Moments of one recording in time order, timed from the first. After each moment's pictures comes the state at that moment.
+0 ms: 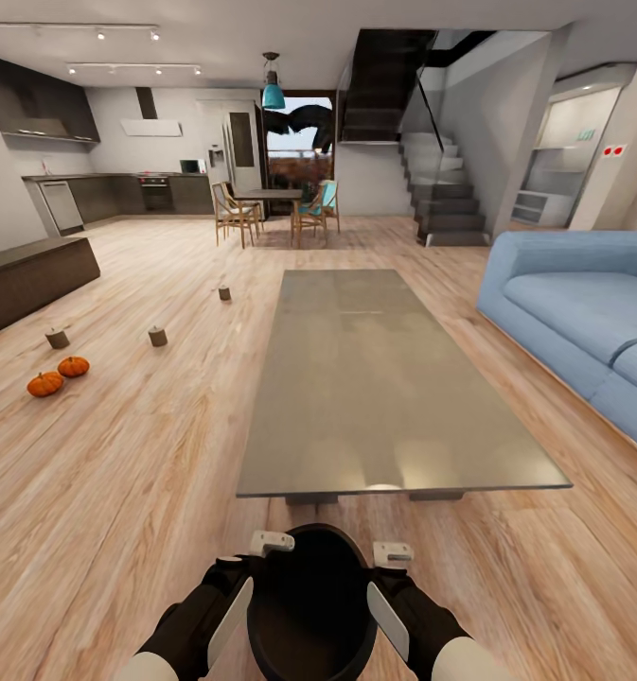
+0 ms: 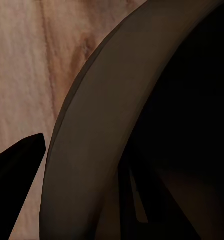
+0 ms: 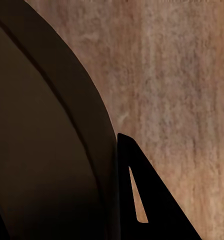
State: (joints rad) left arm -0.49 -0.12 -0.26 -0.70 0.16 0.49 0.07; right arm -0.56 0.17 0.29 -0.46 -0.34 0.36 -0.34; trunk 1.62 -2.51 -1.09
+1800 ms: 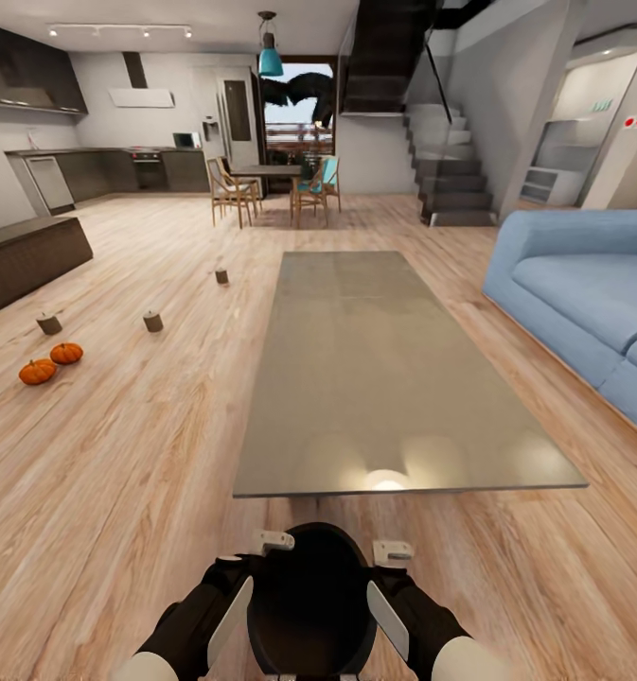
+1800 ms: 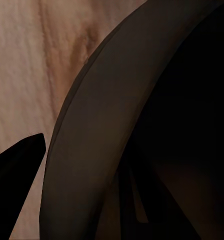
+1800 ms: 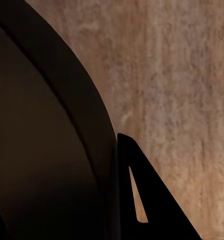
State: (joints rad) left arm -0.49 -0.12 -0.26 -0.70 0.16 0.49 0.07; right arm -0.56 0.17 0.29 -0.46 -0.34 0.36 -0.34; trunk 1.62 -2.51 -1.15
